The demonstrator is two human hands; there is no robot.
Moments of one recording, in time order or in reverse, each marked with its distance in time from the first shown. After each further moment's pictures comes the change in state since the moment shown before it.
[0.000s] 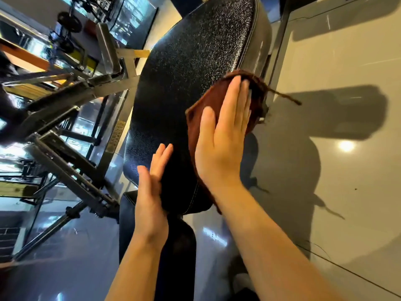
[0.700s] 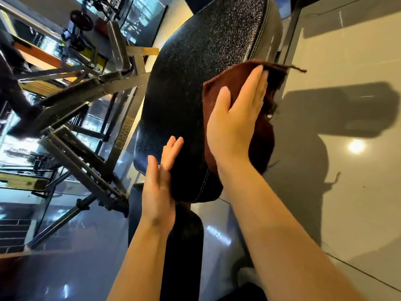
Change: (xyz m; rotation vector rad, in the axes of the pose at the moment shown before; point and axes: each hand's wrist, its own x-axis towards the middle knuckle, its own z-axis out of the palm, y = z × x) left_hand -0.003 0.005 -0.011 -0.161 -0.060 -0.095; right_hand 0.020 -0.014 0.002 0.018 0.016 0.225
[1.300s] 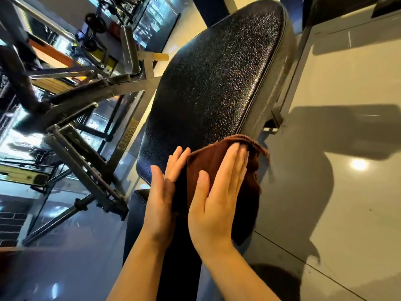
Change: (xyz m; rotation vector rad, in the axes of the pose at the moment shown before) left_hand 0.004 -0.004 -0.001 -0.034 -0.045 -0.012; right_hand -0.096 0.048 0.002 -0.133 -0.040 -0.263
